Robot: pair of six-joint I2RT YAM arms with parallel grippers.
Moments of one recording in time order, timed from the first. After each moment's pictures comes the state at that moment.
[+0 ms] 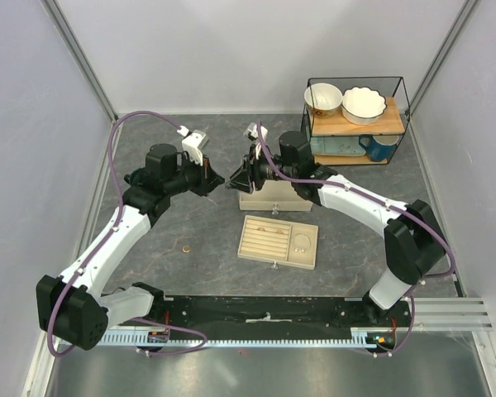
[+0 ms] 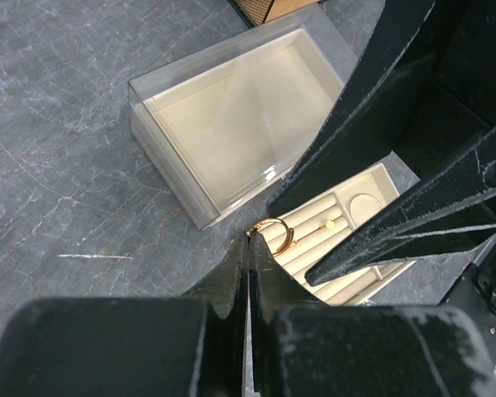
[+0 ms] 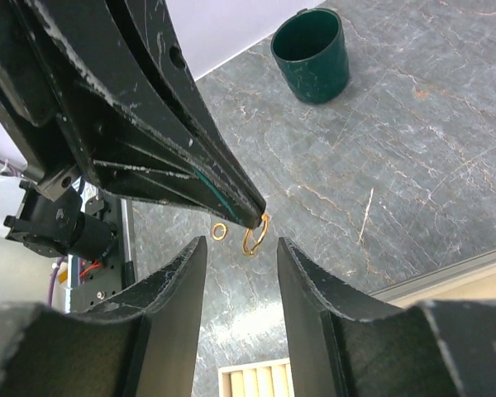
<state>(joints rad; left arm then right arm) -0.36 1.15 0.97 -0.25 0.42 -0.14 0.66 1.65 1.21 0.17 -0.68 0.25</state>
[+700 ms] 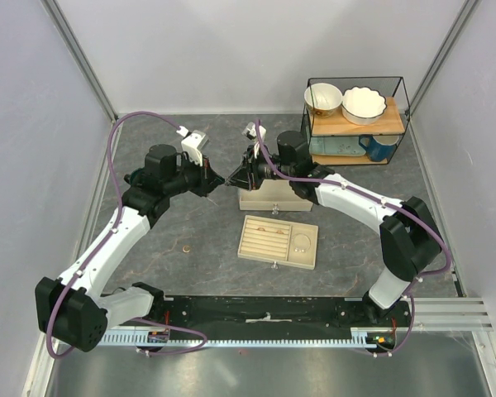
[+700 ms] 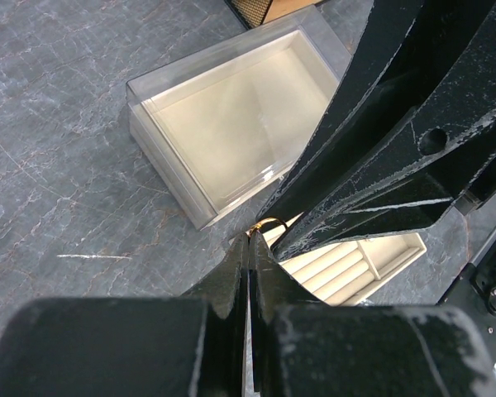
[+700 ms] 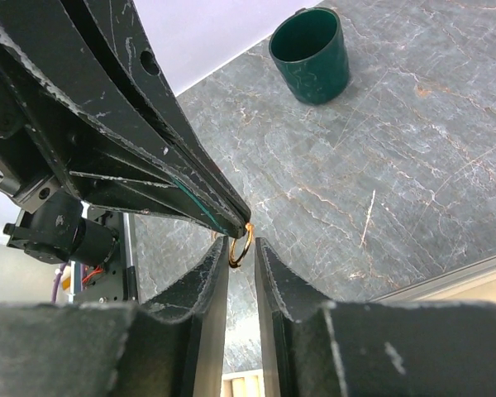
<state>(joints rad) -0.37 1.14 0.96 -0.25 0.42 -0.14 0.66 1.68 1.23 0.20 -0.68 0.28</state>
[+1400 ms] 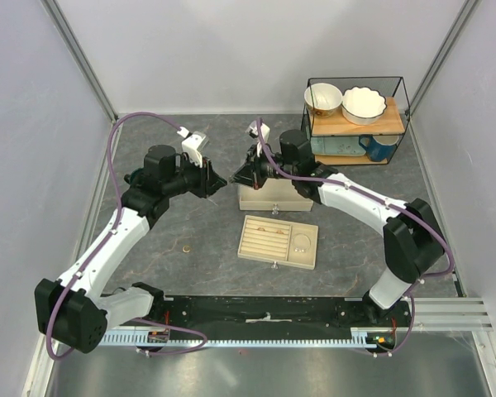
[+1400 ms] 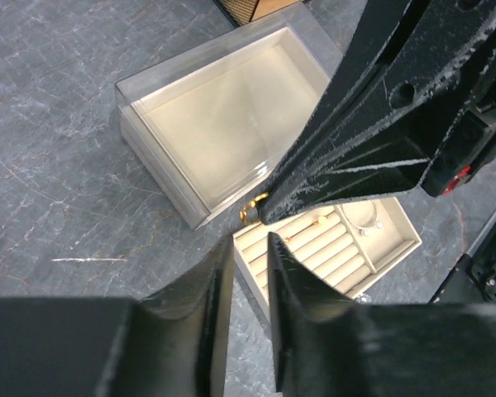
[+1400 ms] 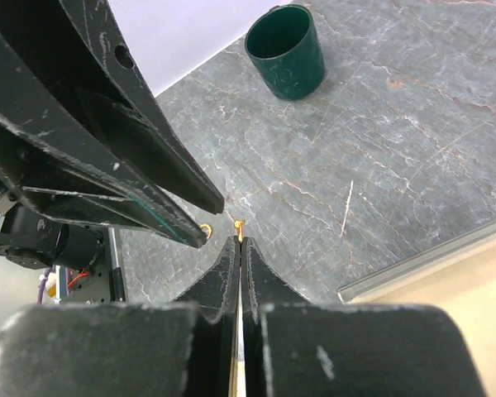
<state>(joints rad) -0.36 1.13 0.95 -0.25 0.44 -0.13 0.65 1.67 1.23 0.16 -0.64 0.26</state>
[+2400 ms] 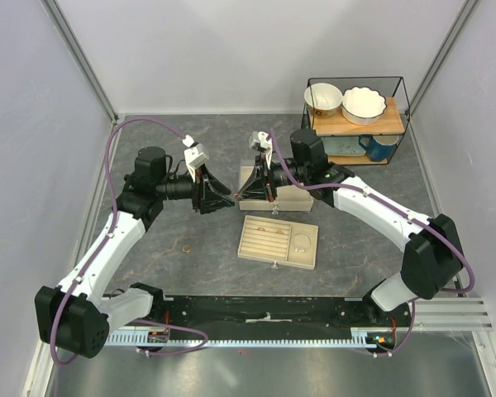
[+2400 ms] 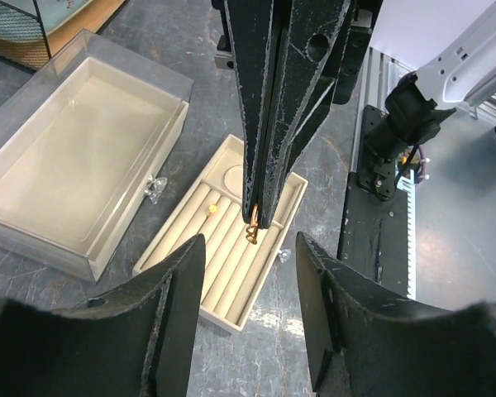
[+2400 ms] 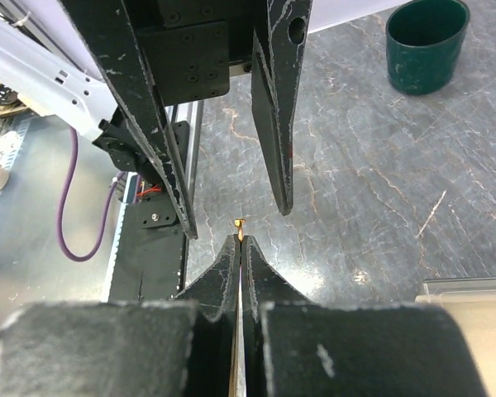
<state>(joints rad) -0.29 1.10 0.91 -0.20 1.03 0.05 0.64 1.53 1.22 -0.02 -0.96 0.05</state>
